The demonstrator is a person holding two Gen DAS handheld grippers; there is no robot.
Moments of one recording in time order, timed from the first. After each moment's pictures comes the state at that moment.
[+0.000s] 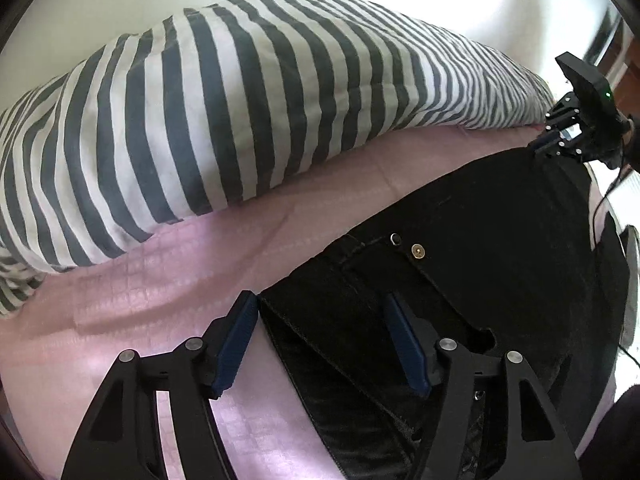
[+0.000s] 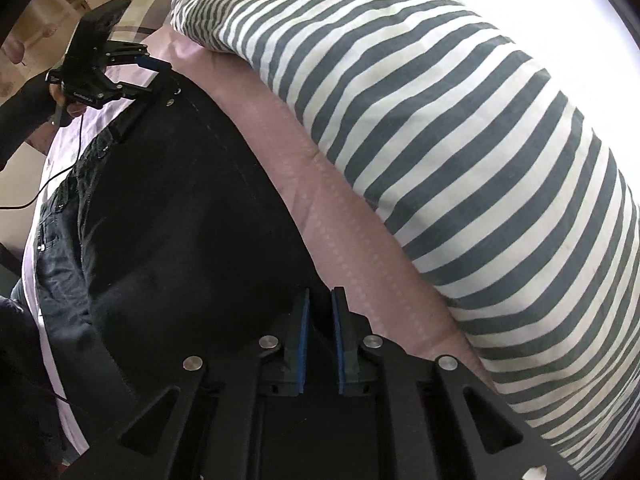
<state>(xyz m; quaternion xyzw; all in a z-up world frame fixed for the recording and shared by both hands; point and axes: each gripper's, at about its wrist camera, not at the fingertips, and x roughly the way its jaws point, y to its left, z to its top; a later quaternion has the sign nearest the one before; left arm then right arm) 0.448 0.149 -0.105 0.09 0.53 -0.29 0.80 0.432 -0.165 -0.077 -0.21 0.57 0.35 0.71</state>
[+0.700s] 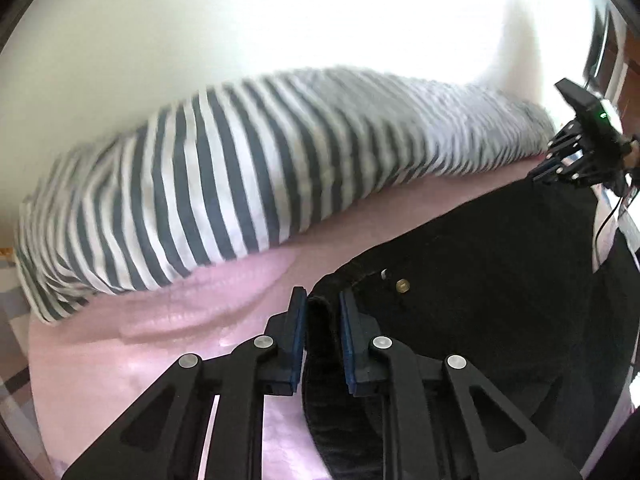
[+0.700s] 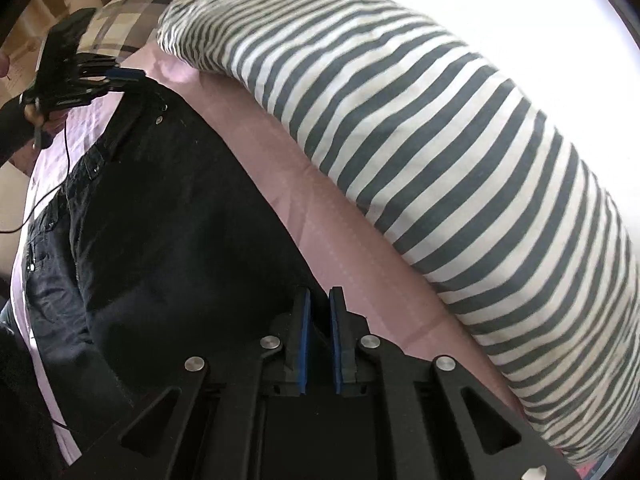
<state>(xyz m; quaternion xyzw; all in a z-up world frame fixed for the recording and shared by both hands) 0.407 0.166 -0.045 0.10 0.43 -0.25 0.86 0.415 -0.167 -0.058 -0.20 0.54 0.30 0.76</state>
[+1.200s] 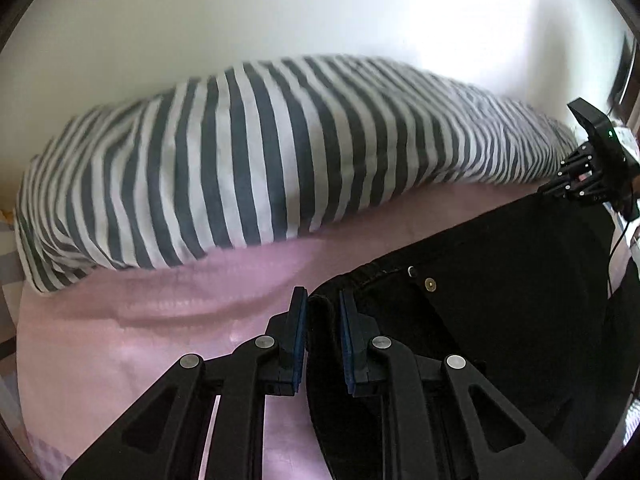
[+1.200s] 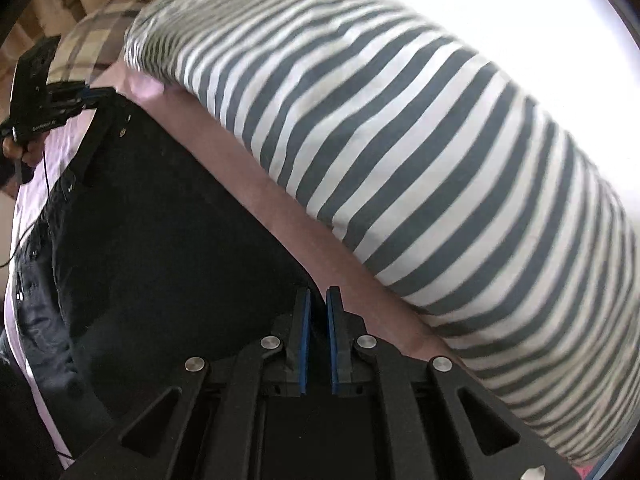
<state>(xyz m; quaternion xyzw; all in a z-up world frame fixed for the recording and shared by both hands) 0.407 0.201 -0.063 0.07 0.46 -0.21 0.86 0.447 -0.167 -0.087 -0.19 0.58 0.29 0.74</state>
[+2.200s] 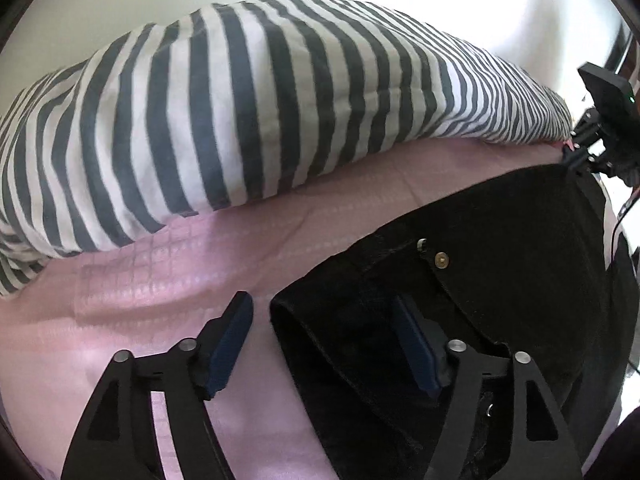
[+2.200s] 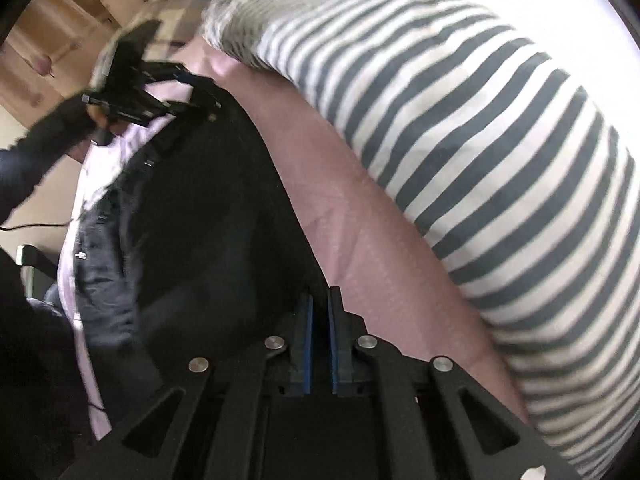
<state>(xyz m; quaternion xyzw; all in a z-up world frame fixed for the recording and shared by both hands) 0.413 0.193 -0.094 0.07 0.51 -0.25 0.82 0.428 -0.155 -0.053 -0.16 0.57 0.41 0.69</state>
